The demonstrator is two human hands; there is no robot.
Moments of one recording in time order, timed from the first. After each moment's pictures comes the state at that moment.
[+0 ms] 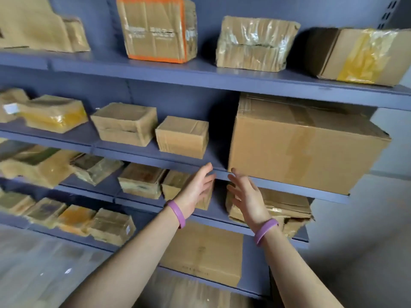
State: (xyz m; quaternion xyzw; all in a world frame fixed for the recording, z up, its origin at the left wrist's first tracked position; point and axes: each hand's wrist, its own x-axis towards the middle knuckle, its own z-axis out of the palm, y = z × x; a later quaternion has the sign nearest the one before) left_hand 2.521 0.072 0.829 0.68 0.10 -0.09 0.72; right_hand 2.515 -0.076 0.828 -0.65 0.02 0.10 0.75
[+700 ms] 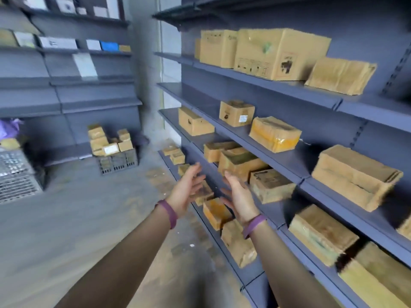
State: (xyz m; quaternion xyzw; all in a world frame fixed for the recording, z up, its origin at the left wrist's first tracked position) left_hand 2.272 0.542 0.845 0.54 0.35 0.26 0.72; right_hand 2.383 0.445 0.845 -0.62 -0.24 0.37 0.65
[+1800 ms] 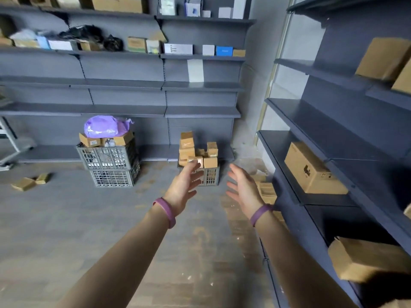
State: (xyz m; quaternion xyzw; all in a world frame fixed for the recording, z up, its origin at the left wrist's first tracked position) left_hand 2.207 1.087 0.852 0.44 0.50 0.44 0.61; right_hand 2.372 1.083 0.843 -0.55 -0.38 0.54 0.51
